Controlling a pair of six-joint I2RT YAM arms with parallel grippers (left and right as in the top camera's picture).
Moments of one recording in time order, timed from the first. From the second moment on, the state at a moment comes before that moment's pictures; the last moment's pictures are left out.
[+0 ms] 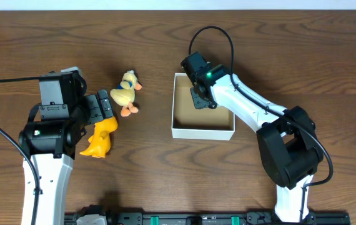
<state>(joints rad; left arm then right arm) 0.04 1.12 1.10 -0.90 -0.04 -0.20 0.57 2.05 1.51 -0.82 0.24 0.31</state>
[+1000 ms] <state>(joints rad) 0.04 1.12 1.10 -0.91 -0.04 -0.20 0.57 2.05 1.51 -0.70 0.29 0.31</state>
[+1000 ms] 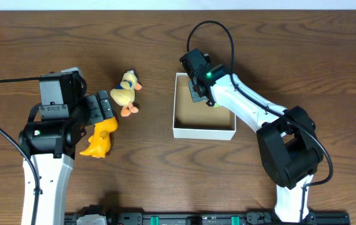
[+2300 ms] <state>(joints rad) 0.04 1.12 1.10 -0.91 -0.04 -0.20 0.14 1.52 1.60 -1.14 0.23 0.44</state>
